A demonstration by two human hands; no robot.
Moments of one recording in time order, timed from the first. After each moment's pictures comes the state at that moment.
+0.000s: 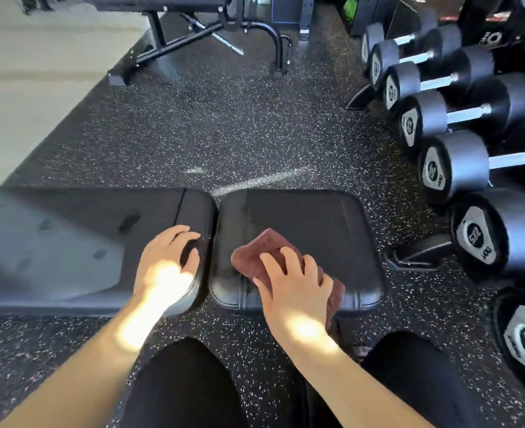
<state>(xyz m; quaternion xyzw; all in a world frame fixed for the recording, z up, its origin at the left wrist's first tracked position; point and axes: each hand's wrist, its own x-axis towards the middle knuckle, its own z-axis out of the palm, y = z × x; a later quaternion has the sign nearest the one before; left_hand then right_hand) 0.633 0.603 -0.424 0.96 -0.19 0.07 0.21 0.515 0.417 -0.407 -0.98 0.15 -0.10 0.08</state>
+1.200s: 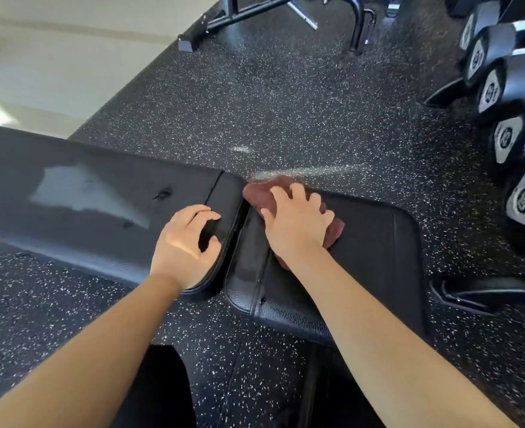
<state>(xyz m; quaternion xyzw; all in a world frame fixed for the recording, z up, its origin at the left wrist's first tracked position) 0.639 0.599 -0.432 0.96 -0.11 0.11 0.25 0.655 0.404 -0.399 -0.99 0.06 -0.01 0.13</state>
